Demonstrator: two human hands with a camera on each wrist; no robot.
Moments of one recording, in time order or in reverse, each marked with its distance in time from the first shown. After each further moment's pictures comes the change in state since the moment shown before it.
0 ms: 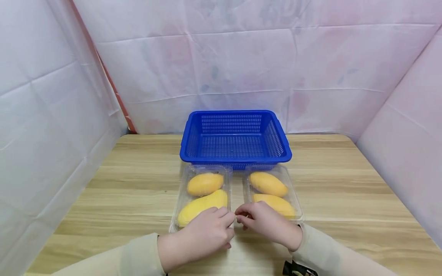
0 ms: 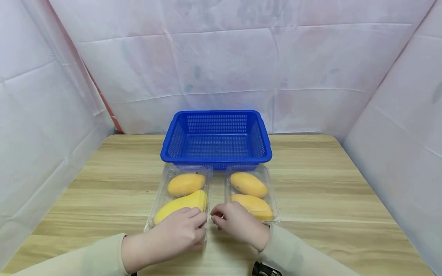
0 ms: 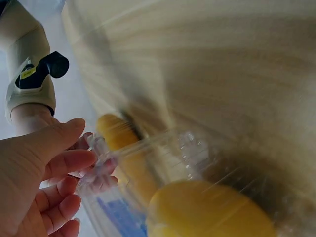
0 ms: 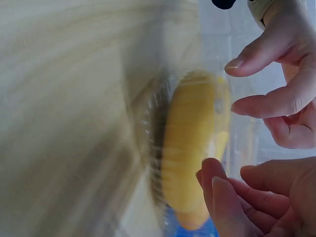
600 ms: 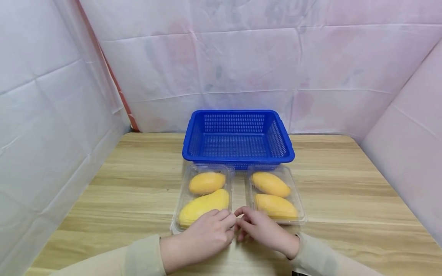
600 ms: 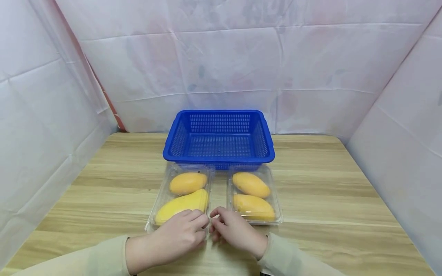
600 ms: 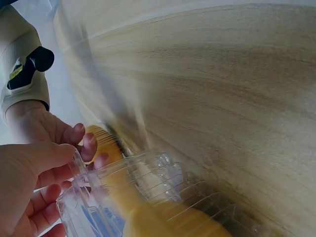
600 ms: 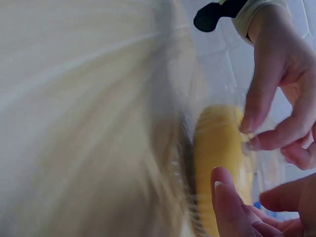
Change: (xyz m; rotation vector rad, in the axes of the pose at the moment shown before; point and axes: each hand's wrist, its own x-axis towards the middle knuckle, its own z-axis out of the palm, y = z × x) left_hand -0.005 0.007 0.013 0.064 0.066 0.007; right_hand -0.006 0.008 0.023 0.394 -0.043 0.143
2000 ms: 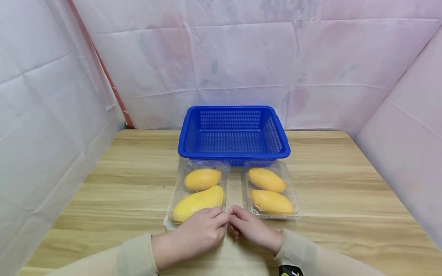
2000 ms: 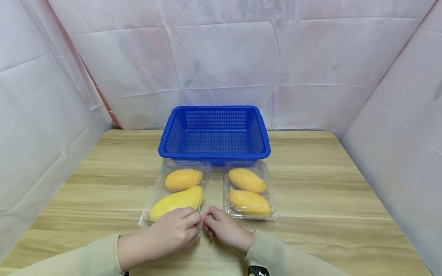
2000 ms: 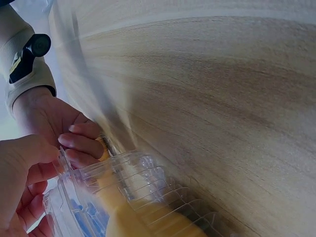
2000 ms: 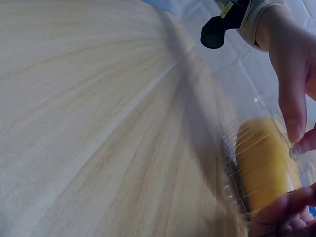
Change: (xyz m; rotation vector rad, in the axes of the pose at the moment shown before) left_hand -0.009 -0.003 0.007 -0.096 0.094 0.009; right_hand 0.011 0.018 0.022 0.266 0.012 0.055
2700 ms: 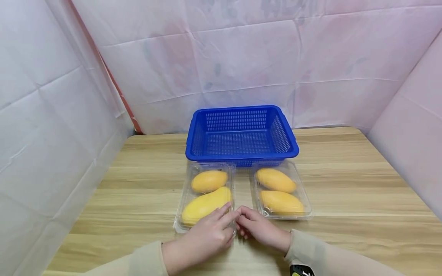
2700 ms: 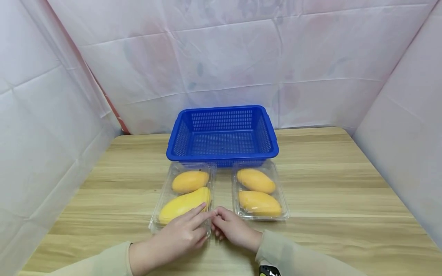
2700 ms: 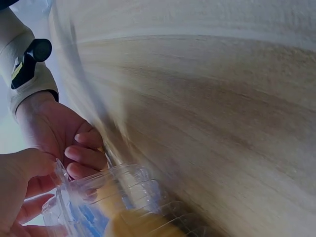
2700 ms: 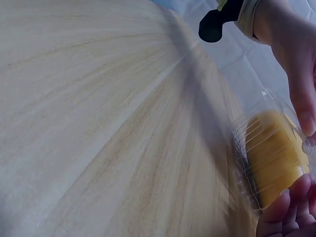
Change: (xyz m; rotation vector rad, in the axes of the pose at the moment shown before) left_hand -0.009 0.004 0.002 -0.019 0.035 -0.082; right_hand 0.005 0.005 -0.001 0.084 -0.040 -0.009
